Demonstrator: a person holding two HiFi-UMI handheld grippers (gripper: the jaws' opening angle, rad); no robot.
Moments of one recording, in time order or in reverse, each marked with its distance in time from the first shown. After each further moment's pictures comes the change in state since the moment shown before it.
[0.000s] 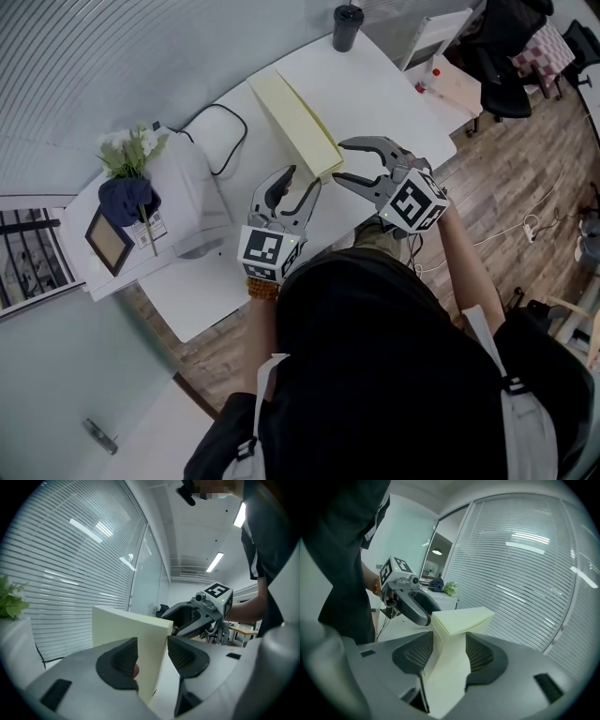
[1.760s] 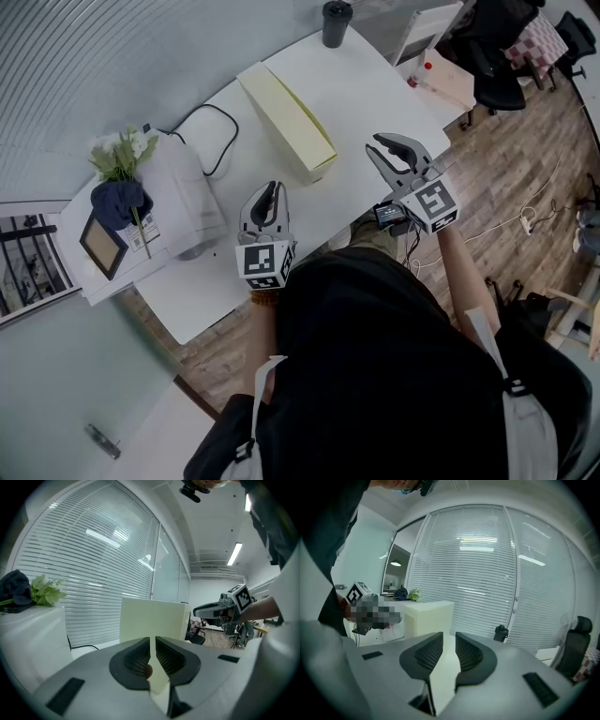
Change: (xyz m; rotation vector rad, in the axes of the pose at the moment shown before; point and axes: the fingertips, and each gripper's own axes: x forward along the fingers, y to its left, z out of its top) left arm -0.030 0.030 -0.044 -0.048 0.003 0.282; right arm -0.059 -0.040 -0.058 0.351 -0.120 -0.371
